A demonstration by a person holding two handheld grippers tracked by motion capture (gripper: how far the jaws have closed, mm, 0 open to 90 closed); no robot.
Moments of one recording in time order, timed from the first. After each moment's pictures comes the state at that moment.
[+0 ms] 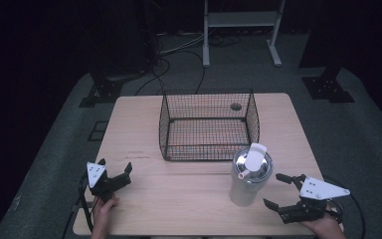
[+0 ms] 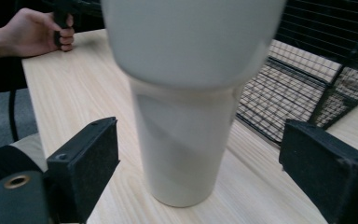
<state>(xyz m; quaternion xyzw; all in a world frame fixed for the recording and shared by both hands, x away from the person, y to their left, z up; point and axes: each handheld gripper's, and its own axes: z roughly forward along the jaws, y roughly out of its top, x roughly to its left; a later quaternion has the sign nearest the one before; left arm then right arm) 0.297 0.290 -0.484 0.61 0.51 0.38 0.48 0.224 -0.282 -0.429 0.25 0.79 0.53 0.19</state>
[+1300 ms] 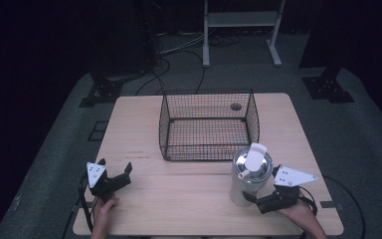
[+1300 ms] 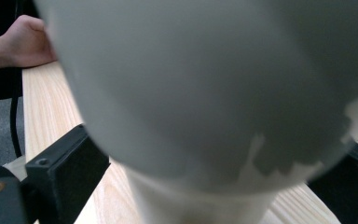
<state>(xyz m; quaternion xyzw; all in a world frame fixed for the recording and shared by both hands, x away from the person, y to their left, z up) 0.297 0.290 -0.484 0.61 0.51 0.38 0.48 0.261 -0.236 -0.439 0.24 0.79 0.54 0.17</state>
